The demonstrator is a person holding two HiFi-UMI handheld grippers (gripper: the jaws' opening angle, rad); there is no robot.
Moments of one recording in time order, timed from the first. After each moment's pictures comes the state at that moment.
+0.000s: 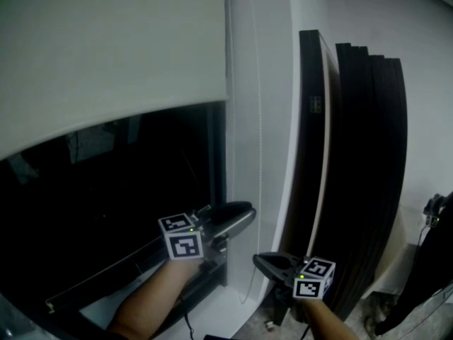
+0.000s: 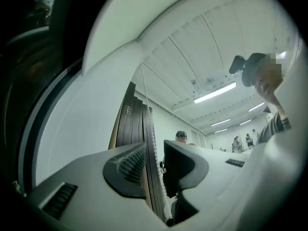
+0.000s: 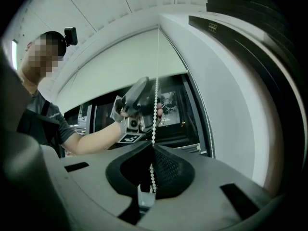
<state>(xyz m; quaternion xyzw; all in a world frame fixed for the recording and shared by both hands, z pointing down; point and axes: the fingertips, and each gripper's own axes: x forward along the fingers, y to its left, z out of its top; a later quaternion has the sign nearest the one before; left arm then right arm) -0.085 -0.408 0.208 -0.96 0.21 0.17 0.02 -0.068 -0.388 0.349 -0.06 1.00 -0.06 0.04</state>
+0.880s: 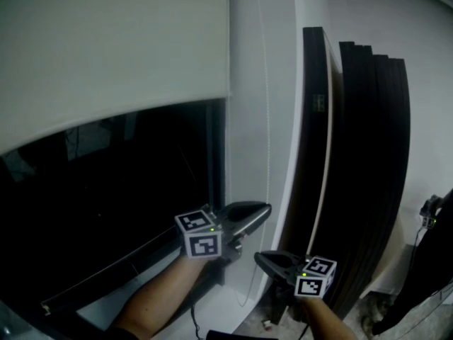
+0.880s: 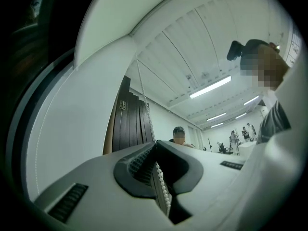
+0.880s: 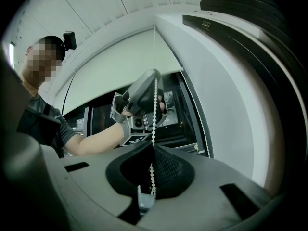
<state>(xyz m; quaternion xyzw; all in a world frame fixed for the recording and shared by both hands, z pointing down) -0.054 -0.430 0.209 -0.97 0.20 0.15 0.05 -0.067 -0.404 0.350 -0.07 0.99 -0.07 0.05</state>
